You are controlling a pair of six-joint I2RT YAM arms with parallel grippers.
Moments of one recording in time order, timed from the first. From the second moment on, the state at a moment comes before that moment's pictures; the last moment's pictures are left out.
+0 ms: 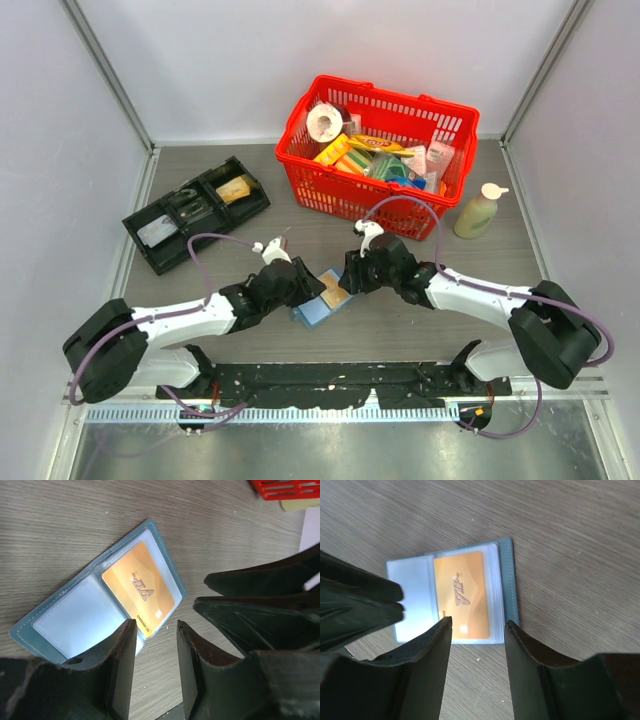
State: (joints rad) left arm -0.92 1.22 0.51 0.09 -0.21 -1.11; right arm 0.74 1.35 0.62 0.03 -0.11 0.42
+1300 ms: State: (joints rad) left arm -0.89 1.40 0.31 0.48 -0.20 -1.36; right arm 0.68 1.52 0.52 0.33 -0.35 0.49
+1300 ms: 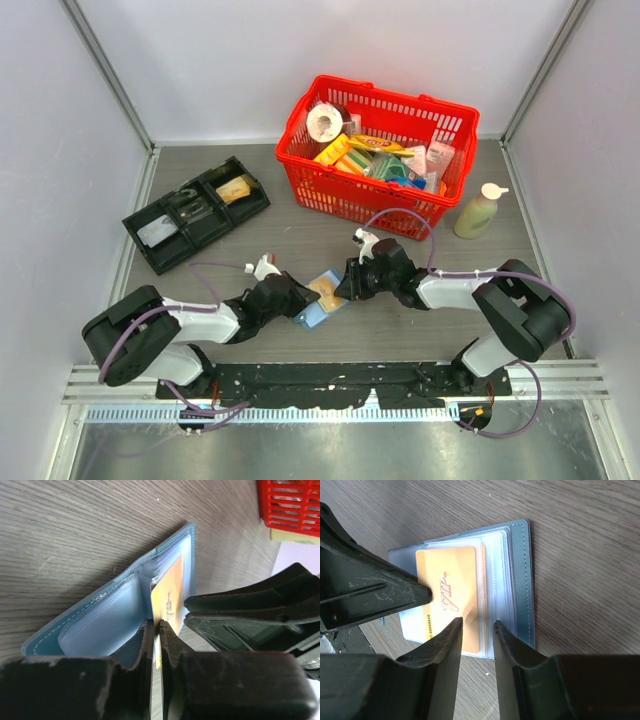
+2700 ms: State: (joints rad) left arm -0.89 0.80 0.40 -0.10 -0.12 -0.82; right arm 0.64 1.15 0.61 0.05 -0.41 0.35
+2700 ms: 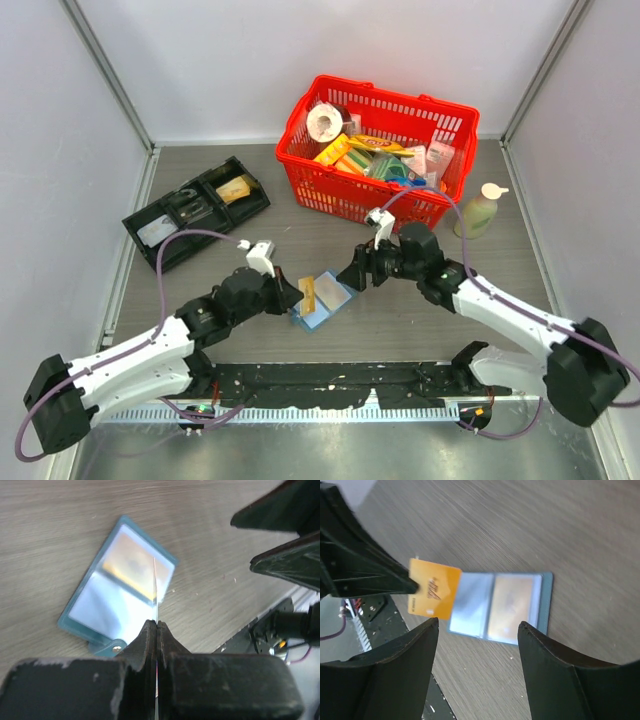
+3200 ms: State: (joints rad) left arm -0.89 1.02 0.91 -0.43 0.42 -0.12; right arm 0.67 0.93 0.75 -0.10 -0.71 0.08
